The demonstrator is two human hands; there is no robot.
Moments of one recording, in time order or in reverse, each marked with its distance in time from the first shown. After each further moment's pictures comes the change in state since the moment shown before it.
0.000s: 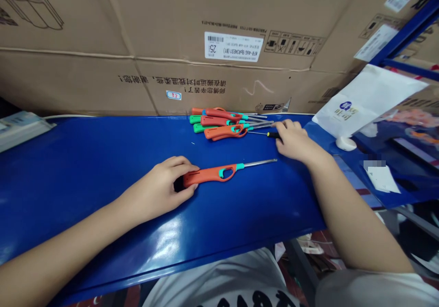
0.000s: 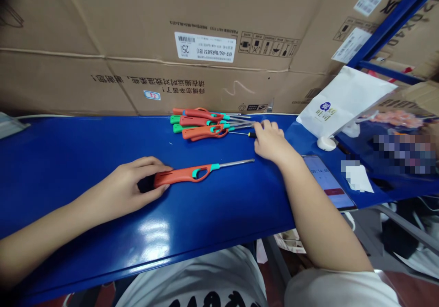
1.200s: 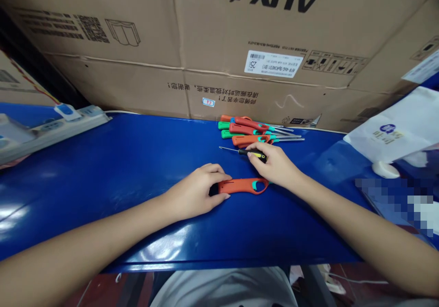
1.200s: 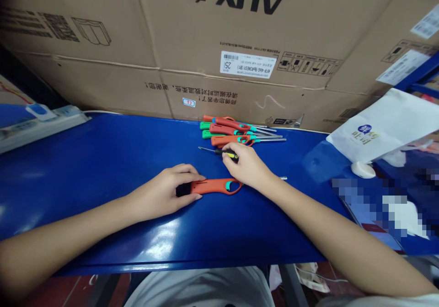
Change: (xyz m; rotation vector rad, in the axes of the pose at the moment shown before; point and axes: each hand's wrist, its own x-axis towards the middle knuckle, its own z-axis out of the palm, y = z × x) left_hand -0.002 0.013 0.009 -0.171 -0.016 -0.007; right_hand -0.007 -0.119 -0.001 0.768 0.132 -0.410
